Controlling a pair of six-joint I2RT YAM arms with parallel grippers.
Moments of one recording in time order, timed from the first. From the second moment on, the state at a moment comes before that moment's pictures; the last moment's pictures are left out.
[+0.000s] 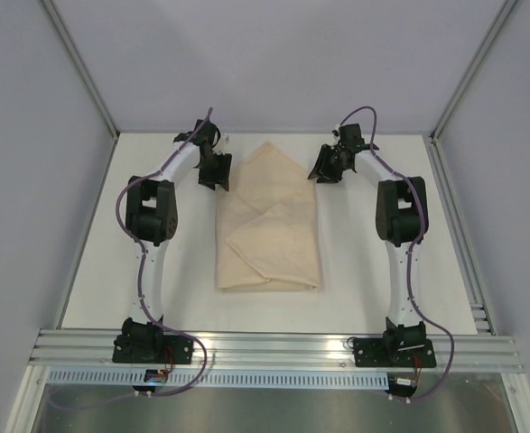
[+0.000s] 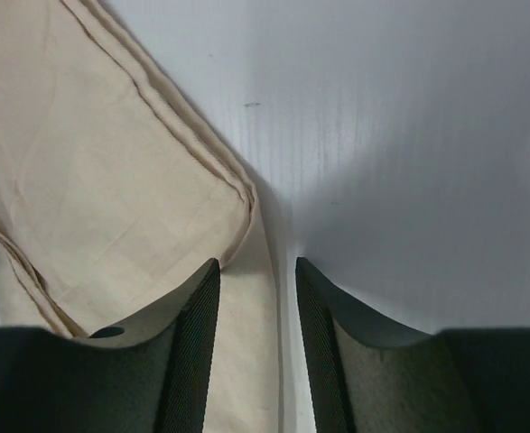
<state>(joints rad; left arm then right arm) -0.22 2.37 2.02 -0.84 0.18 -0.08 0.16 2.38 1.92 -0.49 -0.37 0.46</state>
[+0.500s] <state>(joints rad) -0.21 2.41 2.08 -0.84 0.30 -0.05 0.15 2.44 1.97 -0.48 -0.45 0.49</state>
